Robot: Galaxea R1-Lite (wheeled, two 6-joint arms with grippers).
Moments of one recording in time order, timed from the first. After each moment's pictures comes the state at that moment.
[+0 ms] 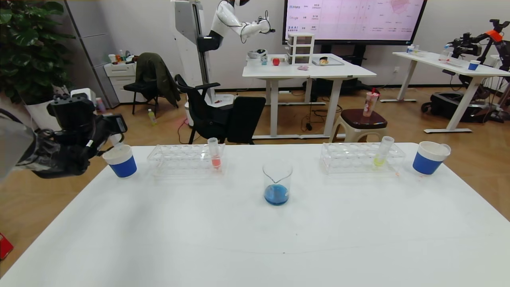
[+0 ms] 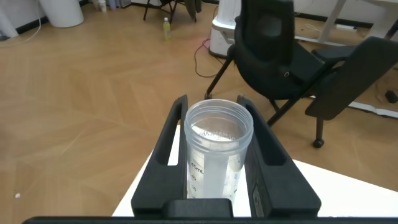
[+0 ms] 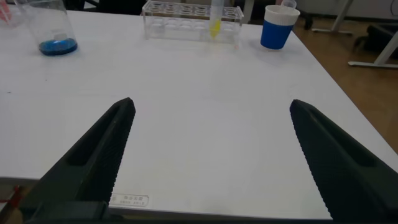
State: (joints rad) left arm 0.22 2.23 -1.37 -0.83 0.15 -0.06; right arm 0.00 0.00 0.00 0.00 0.02 -0.03
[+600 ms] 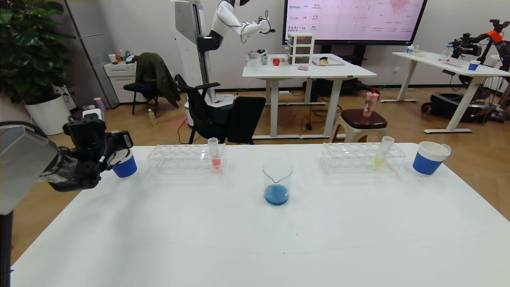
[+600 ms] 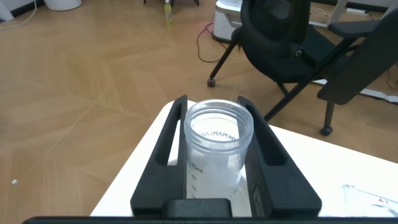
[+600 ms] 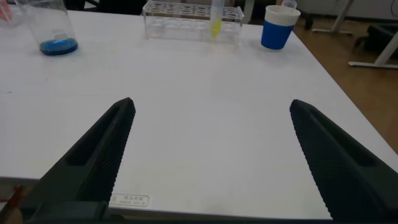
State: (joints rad) left arm 0.22 2.36 -1.37 -0.91 0.15 -0.06; right arm 0.00 0.00 0.00 0.00 0.02 -0.04
